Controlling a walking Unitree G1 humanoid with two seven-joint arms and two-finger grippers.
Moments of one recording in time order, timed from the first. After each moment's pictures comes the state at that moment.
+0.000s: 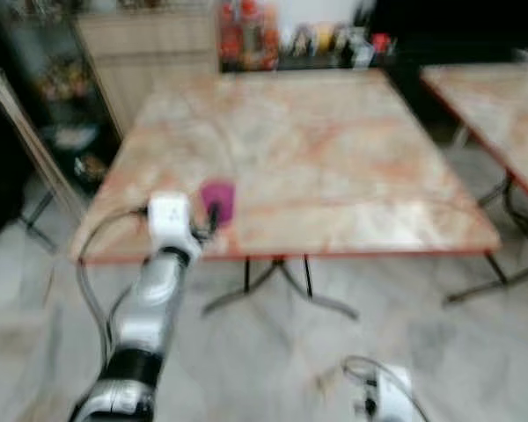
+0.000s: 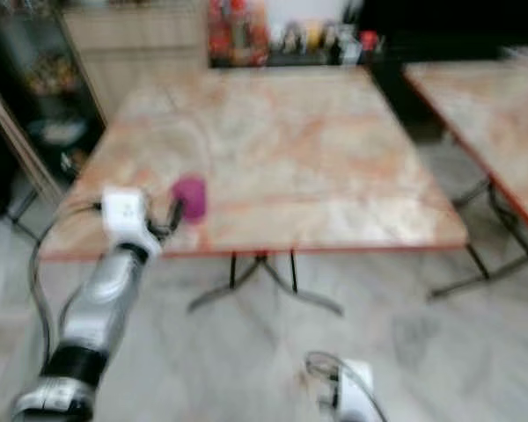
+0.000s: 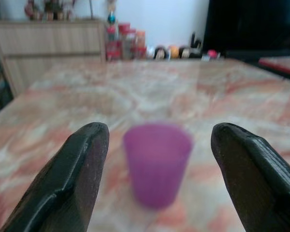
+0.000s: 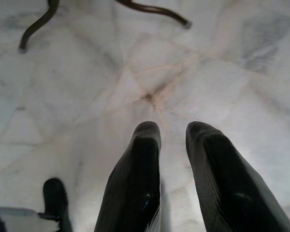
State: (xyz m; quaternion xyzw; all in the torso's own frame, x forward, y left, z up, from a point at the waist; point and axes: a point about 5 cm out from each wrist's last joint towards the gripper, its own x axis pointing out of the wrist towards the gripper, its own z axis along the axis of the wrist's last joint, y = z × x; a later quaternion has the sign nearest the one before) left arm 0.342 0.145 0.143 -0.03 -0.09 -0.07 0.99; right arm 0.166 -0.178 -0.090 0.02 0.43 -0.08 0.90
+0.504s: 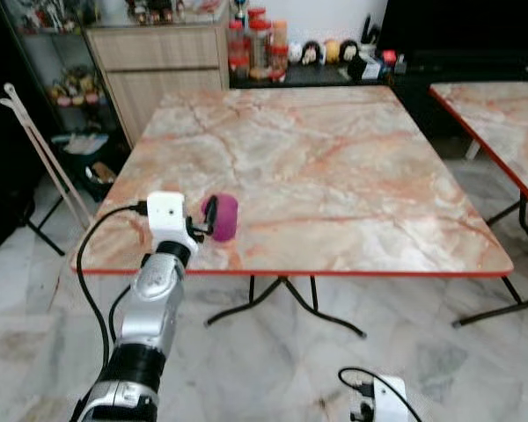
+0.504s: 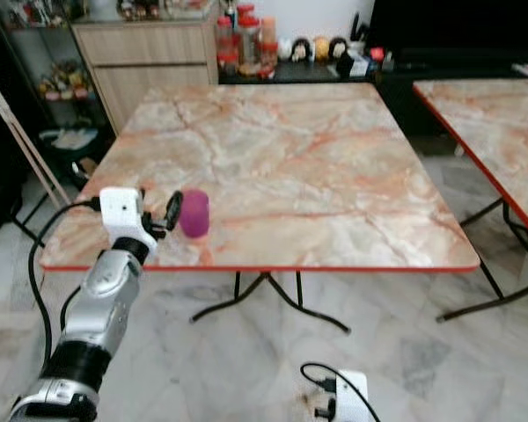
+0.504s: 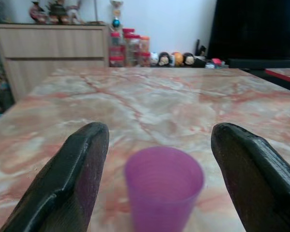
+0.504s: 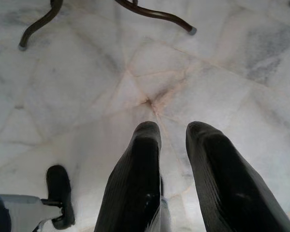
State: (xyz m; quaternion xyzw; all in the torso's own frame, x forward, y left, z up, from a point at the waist) left arm 0.341 0.138 0.142 -0.03 -0.09 -0.08 0.99; right arm 0.161 -0.186 -0.092 0.02 0.44 -0.09 0.89
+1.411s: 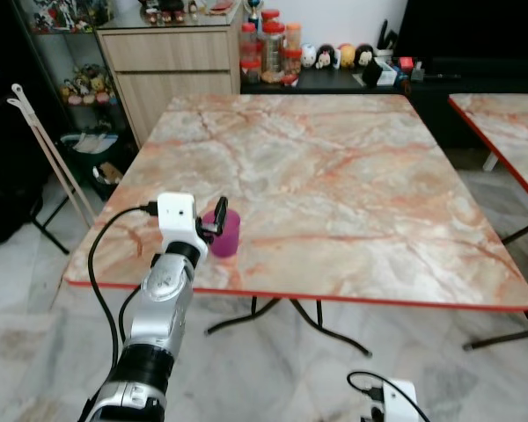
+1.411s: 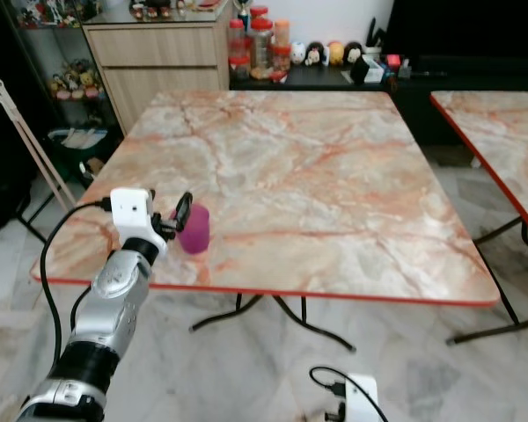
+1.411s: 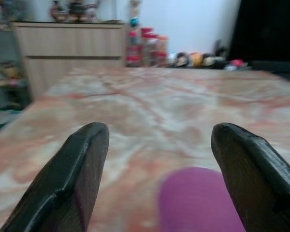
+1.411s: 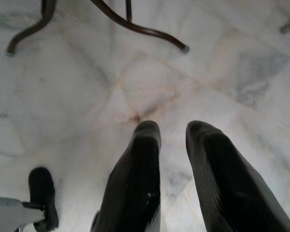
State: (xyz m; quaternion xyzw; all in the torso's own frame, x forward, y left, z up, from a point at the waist) left arm 0.341 0.158 0.139 -0.02 -0.08 -0.05 1.00; right arm 0.167 -0.182 -0.089 0.01 0.43 -0.08 0.90
